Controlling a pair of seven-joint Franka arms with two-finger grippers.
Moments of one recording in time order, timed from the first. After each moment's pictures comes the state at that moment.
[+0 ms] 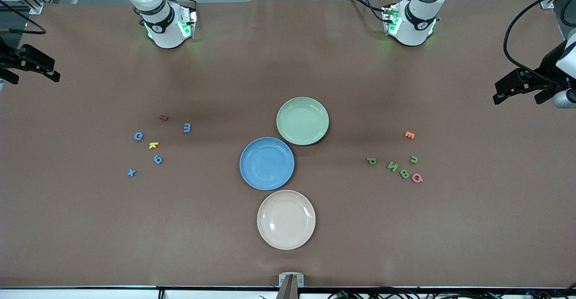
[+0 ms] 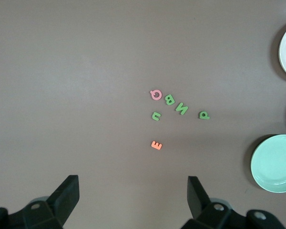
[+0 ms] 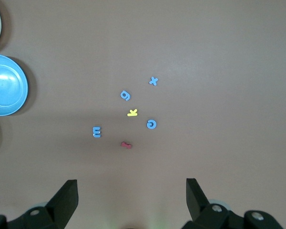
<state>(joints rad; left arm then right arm) 0.00 0.01 -0.05 -1.55 -0.01 1.61 -0.05 0.01 -0.08 -0.08 -1.60 0.01 1.49 -0.10</state>
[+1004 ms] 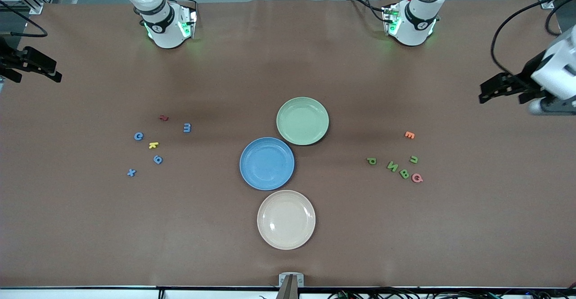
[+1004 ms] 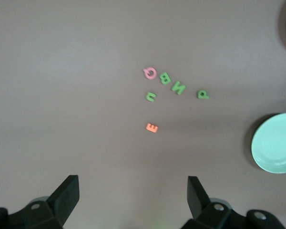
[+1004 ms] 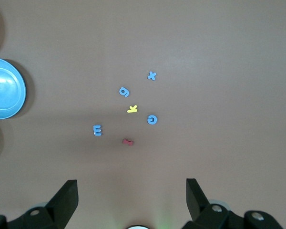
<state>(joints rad) -0.04 0.07 -0.05 -1.59 -0.03 1.56 -0.06 0.01 -0.08 -0.08 -1.61 0.01 1.48 -0.05</state>
